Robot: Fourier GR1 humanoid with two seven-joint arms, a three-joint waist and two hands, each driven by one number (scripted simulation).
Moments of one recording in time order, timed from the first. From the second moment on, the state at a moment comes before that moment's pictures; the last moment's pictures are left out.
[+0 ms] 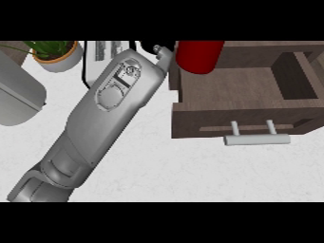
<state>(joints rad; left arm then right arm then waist) -1.21 0.00 -0.19 -0.97 0.09 0.49 0.30 0.28 -0.02 -0.29 -2.19 -0.12 0.23 0.10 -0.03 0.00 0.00</state>
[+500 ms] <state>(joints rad) -1.40 0.00 -0.28 -0.71 0.23 0.56 0.22 0.25 -0.03 -0.28 -2.18 -0.11 0.22 0.12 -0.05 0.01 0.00</state>
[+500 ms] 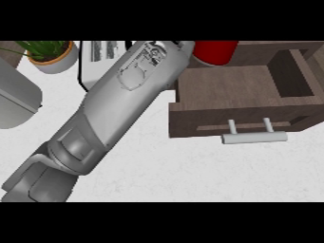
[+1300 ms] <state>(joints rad) -1.48 0.00 -0.45 -0.48 0.41 0.62 0.09 0.15 -0.04 -0.26 -2.12 -0.08 0.20 0.15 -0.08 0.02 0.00</state>
